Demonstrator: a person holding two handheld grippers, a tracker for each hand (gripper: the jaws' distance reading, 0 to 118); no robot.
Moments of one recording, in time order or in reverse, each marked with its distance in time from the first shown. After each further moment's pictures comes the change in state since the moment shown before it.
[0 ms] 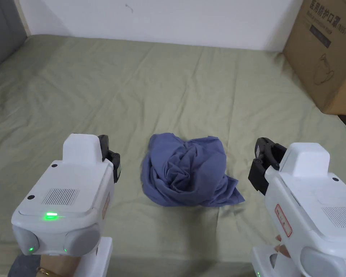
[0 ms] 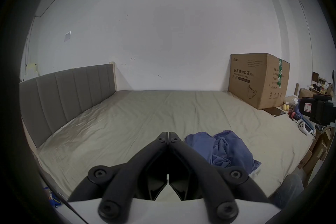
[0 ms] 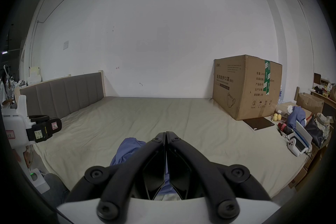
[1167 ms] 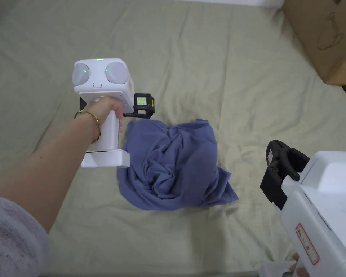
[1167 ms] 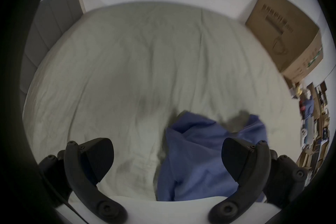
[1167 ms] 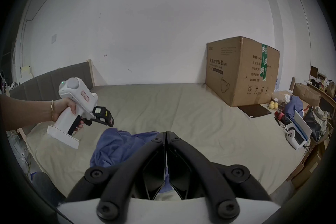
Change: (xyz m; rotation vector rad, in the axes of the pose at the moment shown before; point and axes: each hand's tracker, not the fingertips) left arm 0.068 0.018 -0.339 -0.879 -0.063 0.058; right arm 0.041 -0.014 -0.062 -0.139 -0.064 -0.032
